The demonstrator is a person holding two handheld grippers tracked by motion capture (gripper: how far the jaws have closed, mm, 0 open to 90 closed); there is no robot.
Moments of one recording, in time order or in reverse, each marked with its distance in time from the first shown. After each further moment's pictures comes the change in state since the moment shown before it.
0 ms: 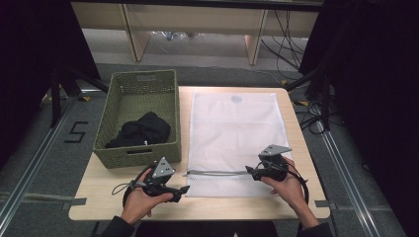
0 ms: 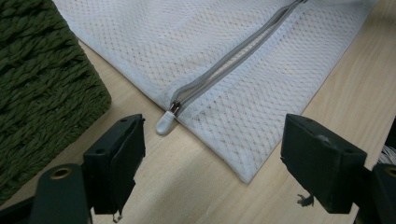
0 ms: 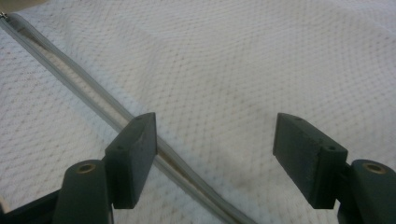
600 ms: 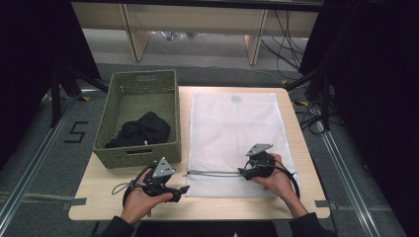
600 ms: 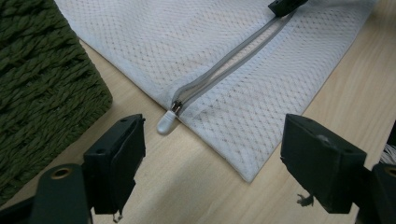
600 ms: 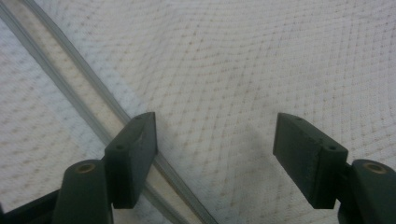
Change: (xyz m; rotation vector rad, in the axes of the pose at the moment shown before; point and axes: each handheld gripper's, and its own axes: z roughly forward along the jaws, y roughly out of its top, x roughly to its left) left arm 0.001 0.000 0.000 0.014 0.010 0.008; right arm 0.007 0.009 0.037 0.120 0.034 -0.108
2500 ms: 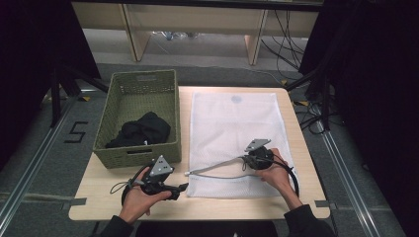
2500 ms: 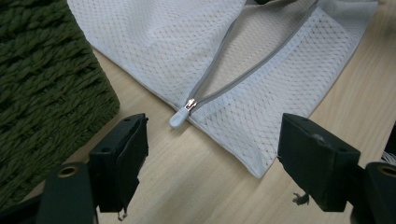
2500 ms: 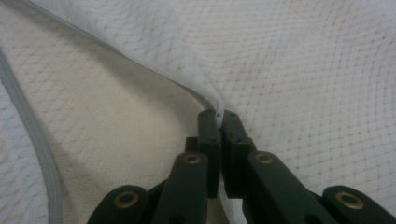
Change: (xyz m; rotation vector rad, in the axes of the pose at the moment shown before) left arm 0.004 0.003 -0.005 -0.032 -0.008 -0.017; right arm -0.012 0.011 0.005 -0.015 -0.031 -0.074
